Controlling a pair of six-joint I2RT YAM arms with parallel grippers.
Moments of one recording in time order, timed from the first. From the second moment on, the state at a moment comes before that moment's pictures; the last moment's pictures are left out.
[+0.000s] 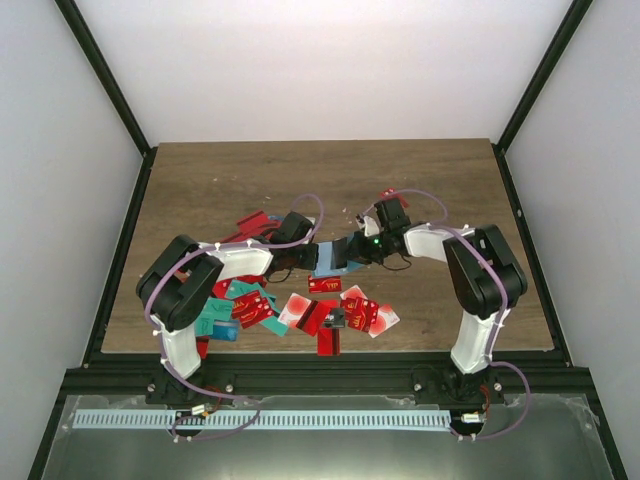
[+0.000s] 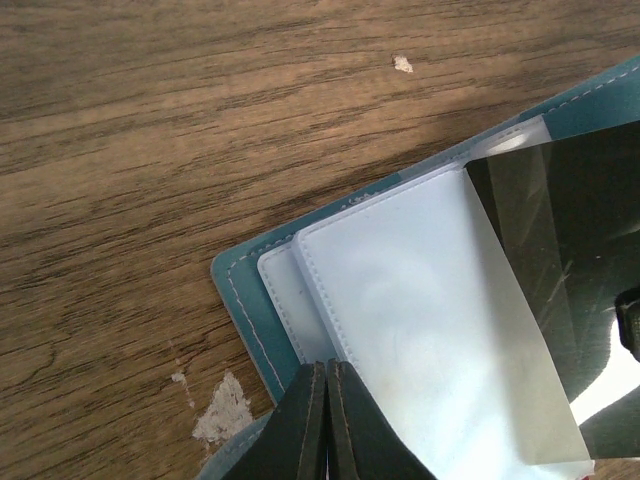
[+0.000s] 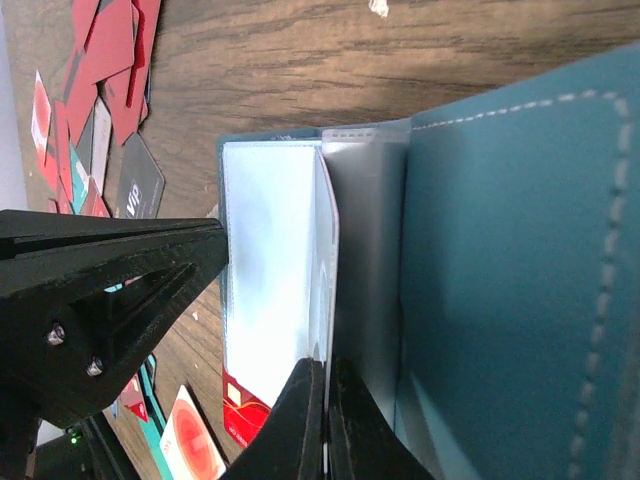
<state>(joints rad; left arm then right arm) -0.66 1.85 0.99 -0.08 0.04 -0.45 0.39 1.83 0.97 -0.14 -0.65 0.51</state>
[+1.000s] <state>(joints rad) -0.66 1.87 1.04 -0.15 0.03 -0.42 0.38 1.95 1.03 -0.16 -0.83 0.49</state>
